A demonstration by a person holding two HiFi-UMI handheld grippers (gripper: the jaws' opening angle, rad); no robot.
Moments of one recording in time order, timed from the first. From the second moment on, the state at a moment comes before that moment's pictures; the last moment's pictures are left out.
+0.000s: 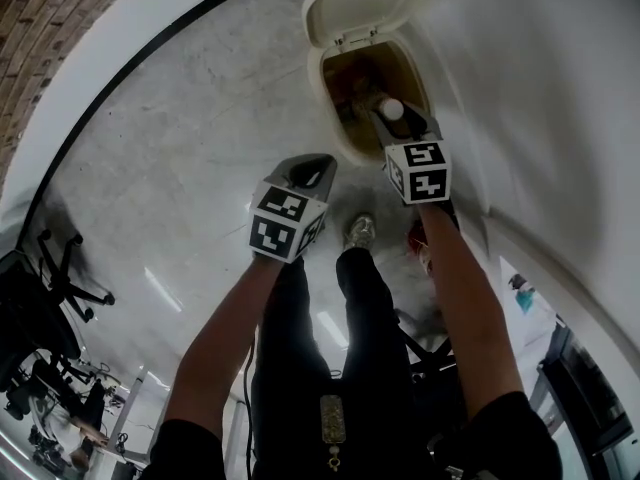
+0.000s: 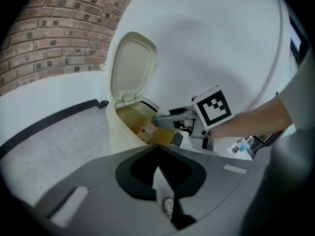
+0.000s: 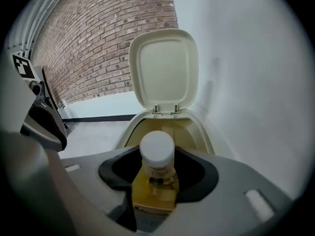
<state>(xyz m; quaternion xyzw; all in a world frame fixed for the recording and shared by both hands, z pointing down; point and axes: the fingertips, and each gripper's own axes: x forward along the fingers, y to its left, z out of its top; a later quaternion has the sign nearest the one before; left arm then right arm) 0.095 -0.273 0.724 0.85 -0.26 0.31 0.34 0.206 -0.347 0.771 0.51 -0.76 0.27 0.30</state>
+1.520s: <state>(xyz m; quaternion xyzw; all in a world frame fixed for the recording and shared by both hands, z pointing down) 0.081 -0.353 0.646 0.87 -0.27 0.25 0.33 0.207 -0.546 0.564 0.53 -0.79 0.20 0.24</state>
